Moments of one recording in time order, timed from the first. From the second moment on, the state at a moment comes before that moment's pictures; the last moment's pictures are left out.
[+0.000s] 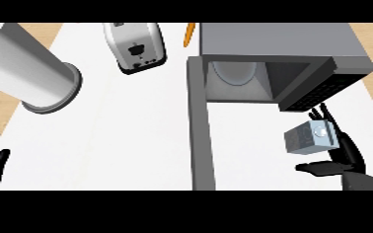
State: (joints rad) left arm 0.52 0.01 0.17 -2.32 0.31 -0.29 -0.05; right arm -0.27 -0.36 -0.27 -0.51 0.11 0.40 -0.88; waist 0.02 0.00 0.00
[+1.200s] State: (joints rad) left arm 0.51 0.02 0.27 -2.27 0.40 -0.36 -0.05; right arm -0.21 -0.18 -0.24 -0.86 -0.04 0.22 -0.89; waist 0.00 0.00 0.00
